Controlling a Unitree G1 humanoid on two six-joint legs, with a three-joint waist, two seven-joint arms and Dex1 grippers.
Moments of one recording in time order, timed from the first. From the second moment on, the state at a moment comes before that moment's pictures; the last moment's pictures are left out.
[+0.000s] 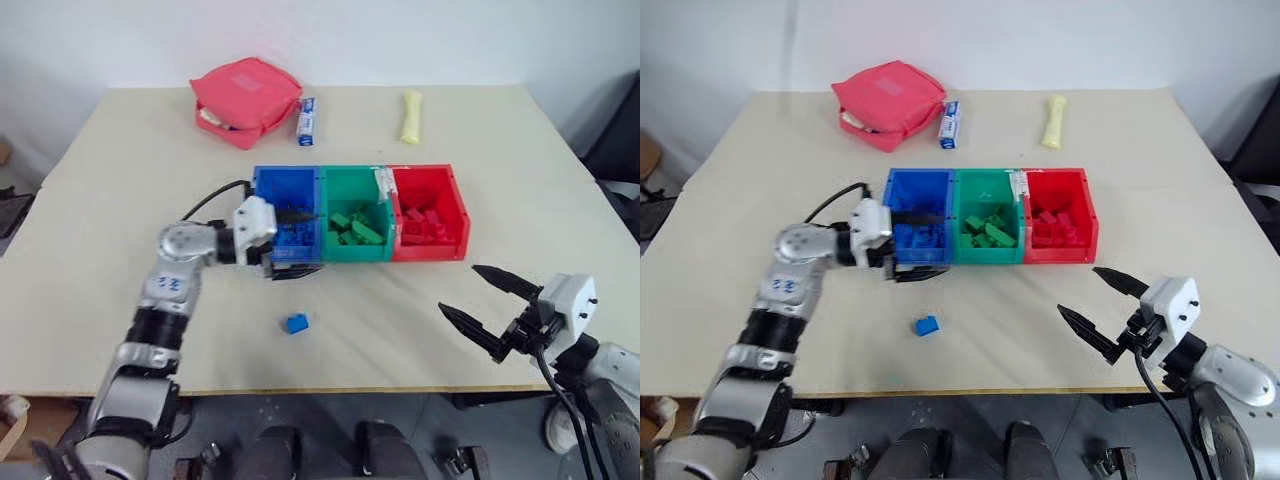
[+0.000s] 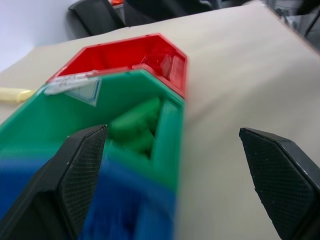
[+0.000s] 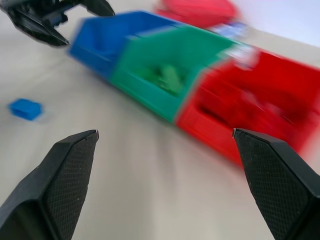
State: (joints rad) left arm -0.63 0.52 -0.01 0.25 -0.29 -0.08 -1.21; right arm 0.13 -0.67 -0.31 -0.42 0.55 0.20 0.89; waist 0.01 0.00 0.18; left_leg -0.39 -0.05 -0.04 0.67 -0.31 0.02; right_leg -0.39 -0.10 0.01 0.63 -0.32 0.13
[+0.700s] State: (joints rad) left arm -0.18 0.75 0.01 -0.21 -0.26 0.28 -1.01; right arm -0.12 -0.84 -0.11 -0.26 0.50 0.21 1.19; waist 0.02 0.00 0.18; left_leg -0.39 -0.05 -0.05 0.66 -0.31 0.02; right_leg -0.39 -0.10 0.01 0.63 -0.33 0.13
